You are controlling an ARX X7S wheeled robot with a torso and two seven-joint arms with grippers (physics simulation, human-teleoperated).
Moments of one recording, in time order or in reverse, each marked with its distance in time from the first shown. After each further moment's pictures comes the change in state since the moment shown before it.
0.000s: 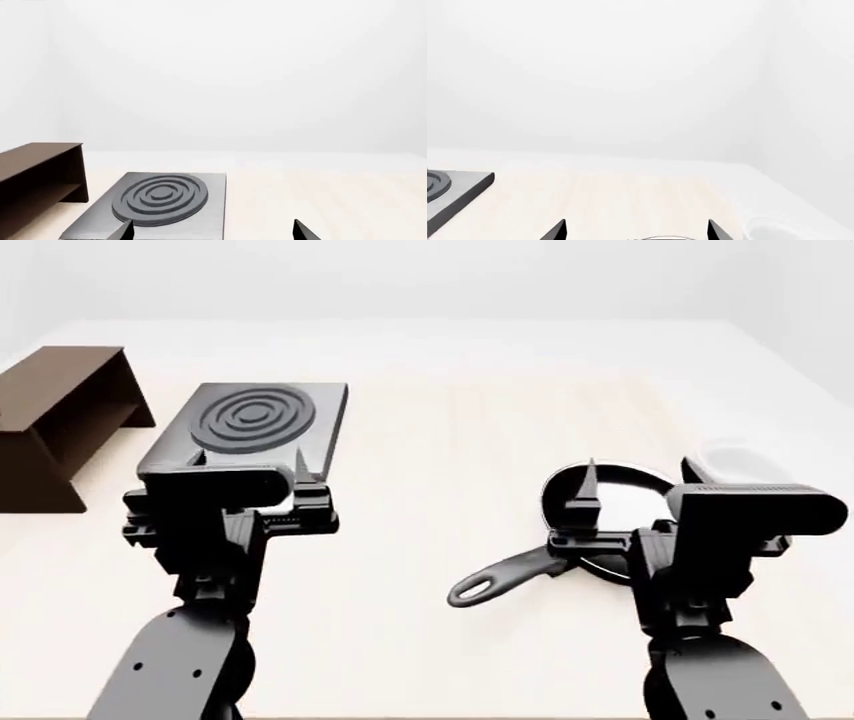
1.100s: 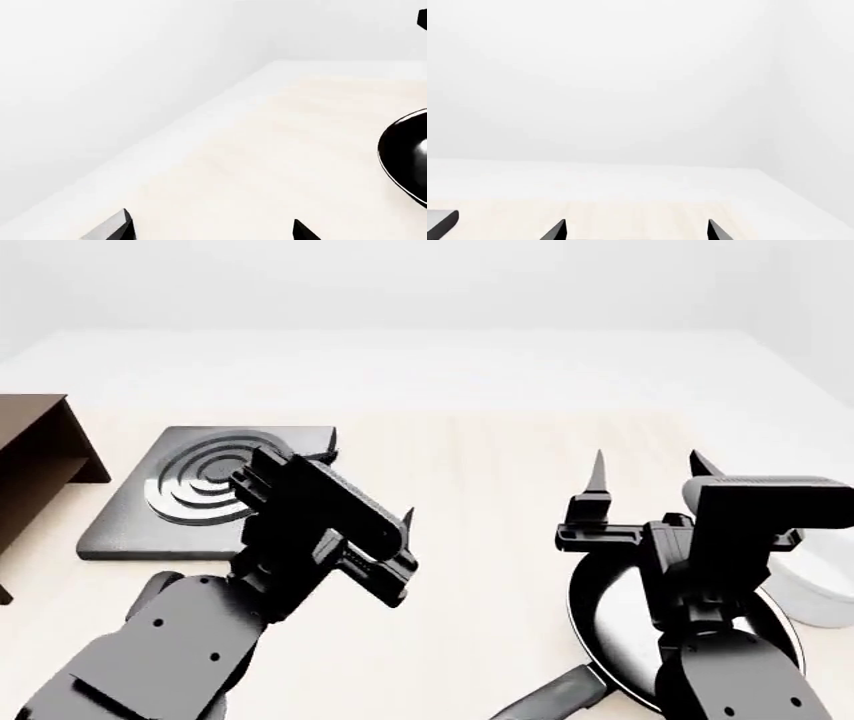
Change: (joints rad) left arm -0.233 -0.268 0.344 0.128 -0.131 -0.361 0.303; right arm 0.020 0.025 0.026 -0.024 0.062 0.033 0.009
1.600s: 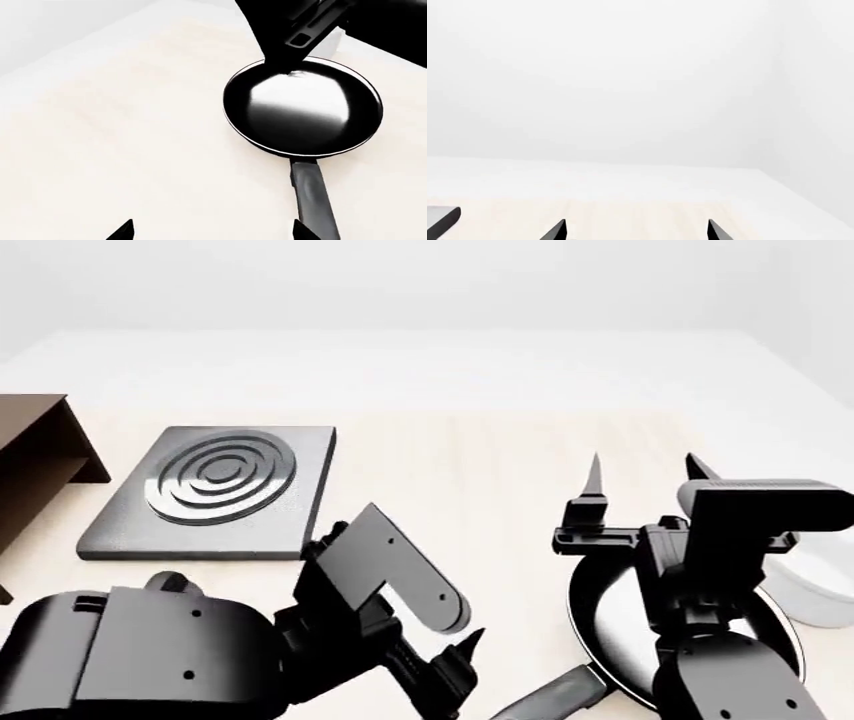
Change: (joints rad) left arm -0.202 -0.029 -0.037 -0.001 -1.145 -0.398 -0.573; right arm -0.010 0.009 -0.014 0.010 0.004 -0.020 0.008
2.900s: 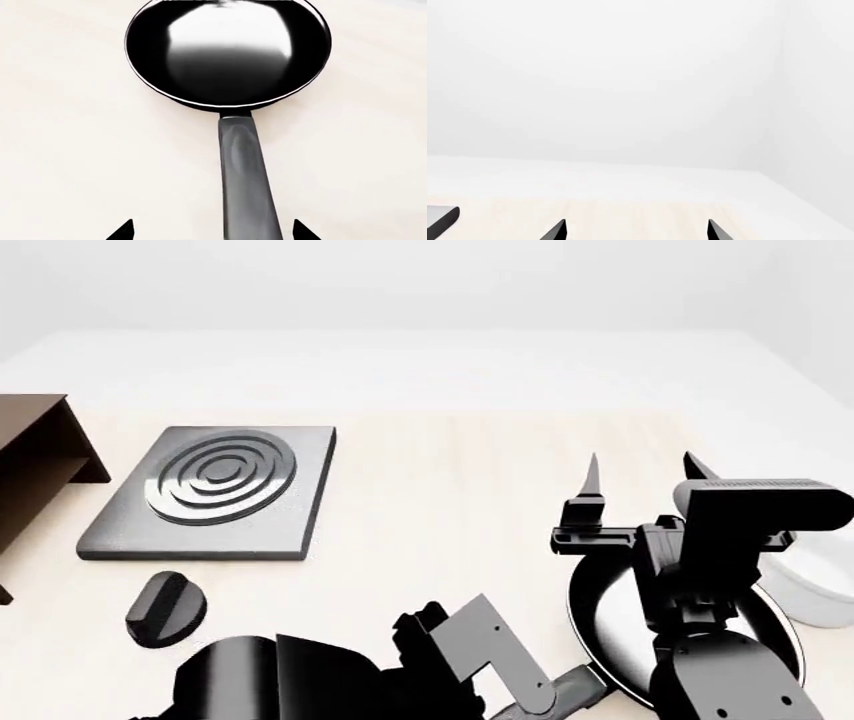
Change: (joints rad) left arm 0.045 0.085 0.476 -0.203 0.306 0.264 0.201; right arm 0.002 0.022 -0.023 0.019 0.017 -0.028 0.026
